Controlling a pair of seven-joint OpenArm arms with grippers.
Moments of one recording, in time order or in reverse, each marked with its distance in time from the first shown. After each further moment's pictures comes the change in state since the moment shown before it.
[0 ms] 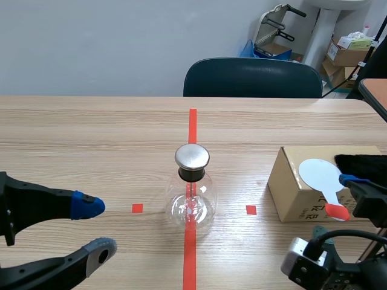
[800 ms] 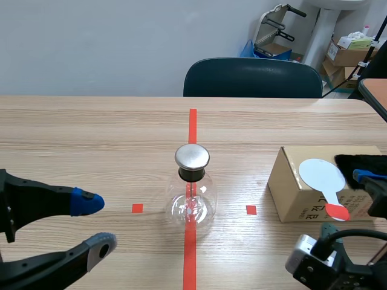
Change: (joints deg) left arm 0.0 1.1 -0.5 0.0 0.0 0.0 0.7; right arm -4.2 -0.6 0.0 6.2 0.5 -0.3 -3.6
